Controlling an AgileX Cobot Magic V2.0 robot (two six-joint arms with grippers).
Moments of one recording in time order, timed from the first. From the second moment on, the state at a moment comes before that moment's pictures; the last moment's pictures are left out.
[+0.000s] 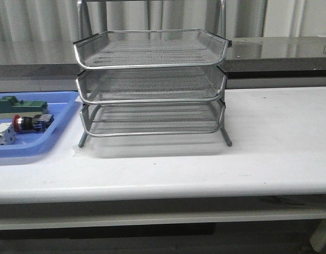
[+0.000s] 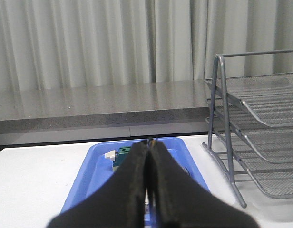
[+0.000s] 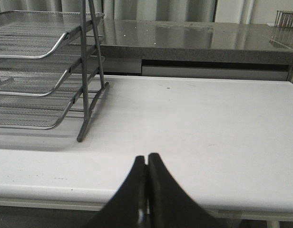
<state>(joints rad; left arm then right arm) 0.00 0.00 0.00 0.06 -0.05 -0.02 0.07 -0.01 0.03 -0.02 0.11 0.00</state>
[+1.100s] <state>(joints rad) 0.00 0.00 0.00 0.06 -0.05 -0.02 0.07 -0.01 0.02 -0.02 0.07 0.00</state>
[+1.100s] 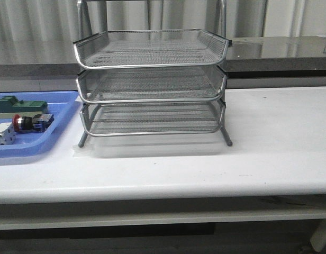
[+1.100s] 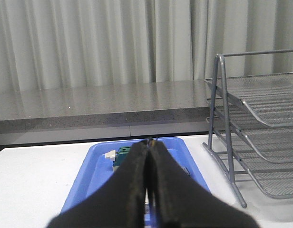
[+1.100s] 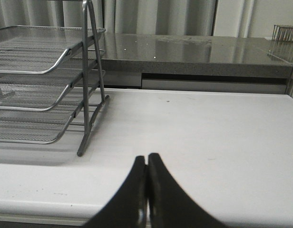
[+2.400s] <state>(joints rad) 0.00 0.00 0.00 0.06 -0.05 -0.02 0.07 0.97 -0.69 0.48 0.58 0.00</state>
